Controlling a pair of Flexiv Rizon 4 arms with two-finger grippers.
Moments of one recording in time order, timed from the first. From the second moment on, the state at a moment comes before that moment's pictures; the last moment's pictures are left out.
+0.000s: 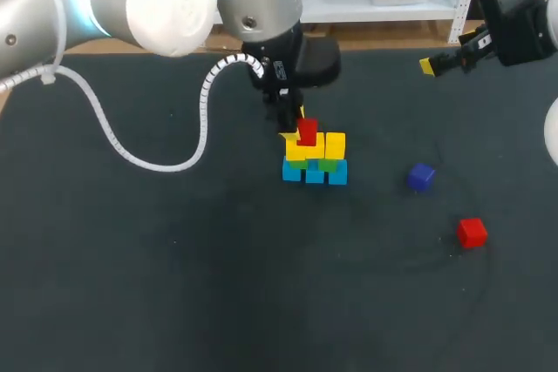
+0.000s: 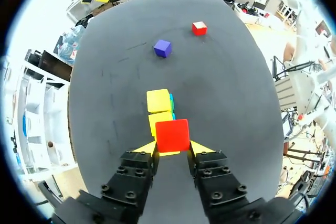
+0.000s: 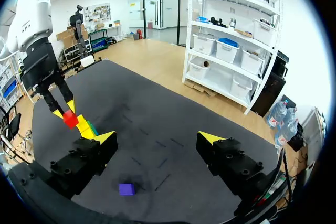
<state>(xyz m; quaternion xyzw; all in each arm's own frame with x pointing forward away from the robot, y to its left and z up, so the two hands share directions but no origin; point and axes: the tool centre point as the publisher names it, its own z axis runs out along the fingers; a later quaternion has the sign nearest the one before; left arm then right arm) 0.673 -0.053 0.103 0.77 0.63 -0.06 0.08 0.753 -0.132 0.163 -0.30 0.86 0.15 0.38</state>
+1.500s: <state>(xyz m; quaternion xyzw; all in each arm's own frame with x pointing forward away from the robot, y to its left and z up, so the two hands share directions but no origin) 0.683 -0.054 0.093 0.76 0.64 -0.07 0.08 0.753 -0.132 0.163 -0.30 0.86 0.15 0.38</state>
